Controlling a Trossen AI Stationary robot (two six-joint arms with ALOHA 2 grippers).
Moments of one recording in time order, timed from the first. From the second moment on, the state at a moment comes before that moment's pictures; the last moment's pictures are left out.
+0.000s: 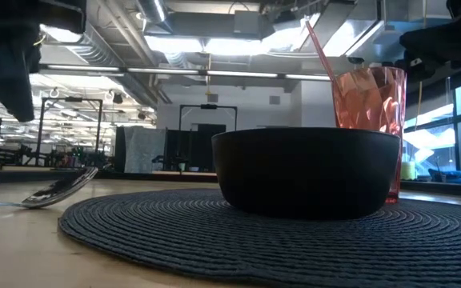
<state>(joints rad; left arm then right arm) -0.67 1.48 0.94 -0.76 -0.37 -1.25 0.29 0.10 0.10 0.02 0.19 -0.05</state>
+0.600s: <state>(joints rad) -0.65 1.67 1.04 -0.74 -0.23 -1.21 0.29 0.10 0.10 0.01 0.19 -0.05</state>
